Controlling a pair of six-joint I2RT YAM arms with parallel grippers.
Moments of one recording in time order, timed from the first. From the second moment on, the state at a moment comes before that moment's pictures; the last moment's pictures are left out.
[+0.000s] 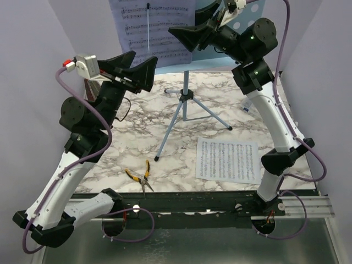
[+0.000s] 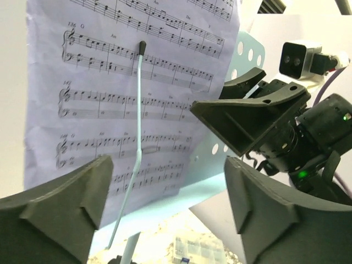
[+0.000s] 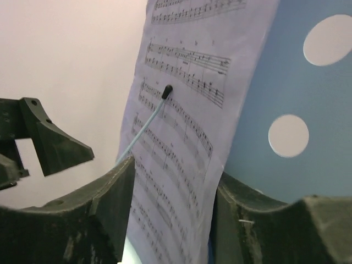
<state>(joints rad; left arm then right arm) -0.59 1.02 1.39 0.21 -0.08 -0.31 0.57 1.84 2.32 0.12 -0.63 0.19</state>
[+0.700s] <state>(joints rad) -0.59 0.52 0.85 -0.21 -0.10 -0.53 0.56 0.89 0.97 -0.15 -0.49 0.16</state>
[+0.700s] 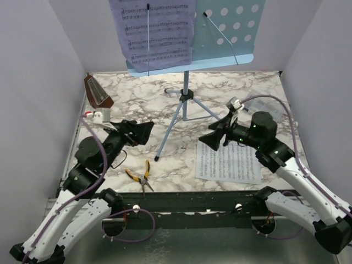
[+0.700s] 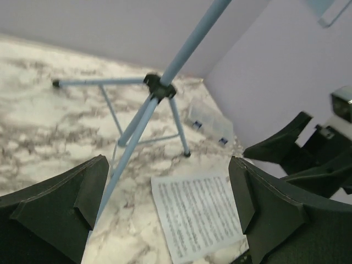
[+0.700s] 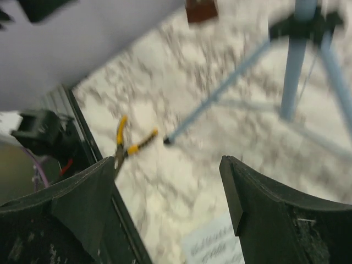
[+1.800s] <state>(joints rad) -1.01 1.20 0.63 0.04 -0.20 -0.90 0.50 1.24 0.55 -0.29 0.23 0.85</state>
